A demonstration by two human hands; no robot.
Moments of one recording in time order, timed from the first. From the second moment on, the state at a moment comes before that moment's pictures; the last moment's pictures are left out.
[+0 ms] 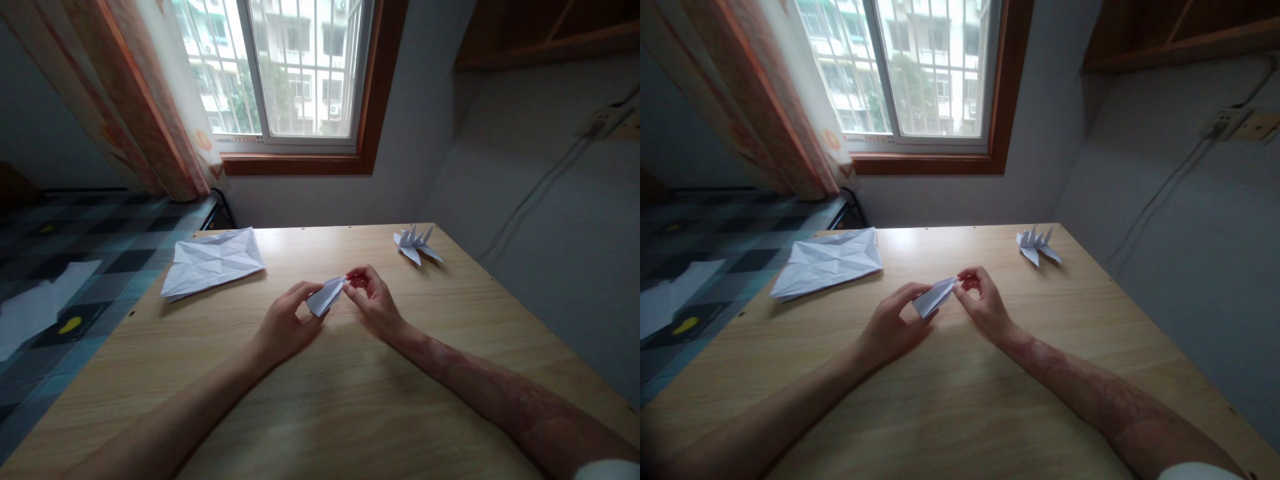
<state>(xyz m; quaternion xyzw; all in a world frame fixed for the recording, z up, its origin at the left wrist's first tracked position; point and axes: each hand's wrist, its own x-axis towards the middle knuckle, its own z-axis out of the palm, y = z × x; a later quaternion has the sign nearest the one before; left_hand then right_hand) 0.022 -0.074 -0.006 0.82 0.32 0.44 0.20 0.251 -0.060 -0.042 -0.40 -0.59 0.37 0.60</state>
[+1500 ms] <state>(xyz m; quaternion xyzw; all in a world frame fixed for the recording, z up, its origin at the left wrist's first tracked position) 0.019 -0.080 -0.007 0.81 0.38 0.38 0.24 0.248 -0.079 -0.018 -0.34 -0.75 0.29 0.48</state>
